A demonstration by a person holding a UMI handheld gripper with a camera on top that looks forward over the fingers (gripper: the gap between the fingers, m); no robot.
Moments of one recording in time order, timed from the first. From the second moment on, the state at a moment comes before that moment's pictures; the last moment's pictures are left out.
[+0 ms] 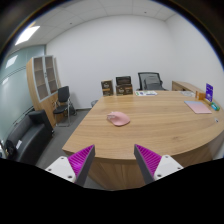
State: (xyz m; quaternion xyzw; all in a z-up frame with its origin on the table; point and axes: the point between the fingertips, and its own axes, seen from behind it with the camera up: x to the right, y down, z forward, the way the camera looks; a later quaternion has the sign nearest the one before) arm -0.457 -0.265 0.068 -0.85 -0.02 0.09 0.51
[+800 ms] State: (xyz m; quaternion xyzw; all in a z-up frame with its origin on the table) arm -0.465 -0.001 0.009 -0.87 -0.10 0.11 0.47
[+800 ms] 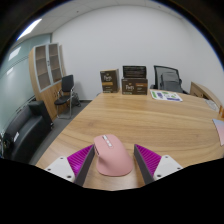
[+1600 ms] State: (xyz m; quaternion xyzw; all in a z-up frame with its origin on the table) arm -0.426 0.064 0.120 -0.87 0.00 0.09 0.49
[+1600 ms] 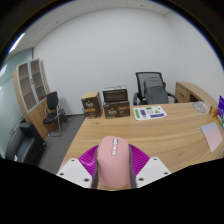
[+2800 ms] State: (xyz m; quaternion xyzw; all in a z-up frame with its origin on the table) arm 0.181 0.088 0.007 -0.92 0.04 0.00 0.39
